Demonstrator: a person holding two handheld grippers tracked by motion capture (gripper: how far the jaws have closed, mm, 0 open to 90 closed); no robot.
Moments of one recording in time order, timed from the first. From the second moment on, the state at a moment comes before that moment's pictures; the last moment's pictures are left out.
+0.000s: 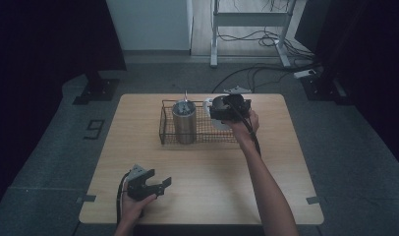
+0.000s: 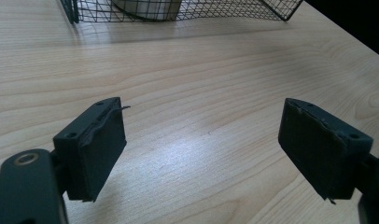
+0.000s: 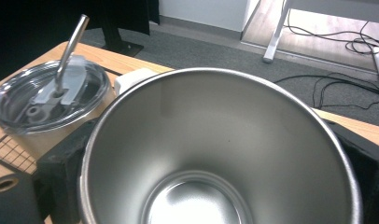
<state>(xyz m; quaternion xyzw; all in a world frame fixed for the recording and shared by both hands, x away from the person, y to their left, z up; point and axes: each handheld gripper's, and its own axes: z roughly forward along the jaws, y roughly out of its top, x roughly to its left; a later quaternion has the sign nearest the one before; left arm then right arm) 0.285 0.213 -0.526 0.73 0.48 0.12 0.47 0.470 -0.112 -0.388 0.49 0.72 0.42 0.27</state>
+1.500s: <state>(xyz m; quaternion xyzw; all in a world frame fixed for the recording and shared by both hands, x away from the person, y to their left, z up) 0.283 0.210 -0.522 0.74 0.47 0.12 0.47 0.523 -0.113 -0.440 0.52 0.72 0.37 0.26</state>
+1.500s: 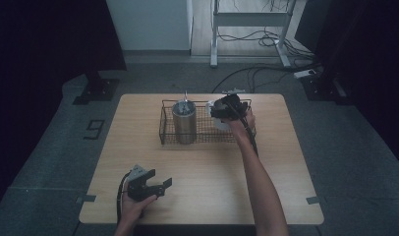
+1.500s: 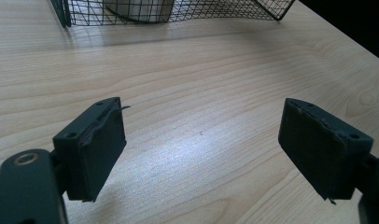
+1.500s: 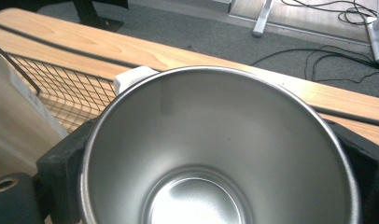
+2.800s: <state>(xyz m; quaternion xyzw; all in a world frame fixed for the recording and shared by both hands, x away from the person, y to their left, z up) 0.284 0.203 -0.528 0.75 0.47 0.11 0.45 0.526 -0.113 -0.481 0.53 0.74 0.33 0.24</state>
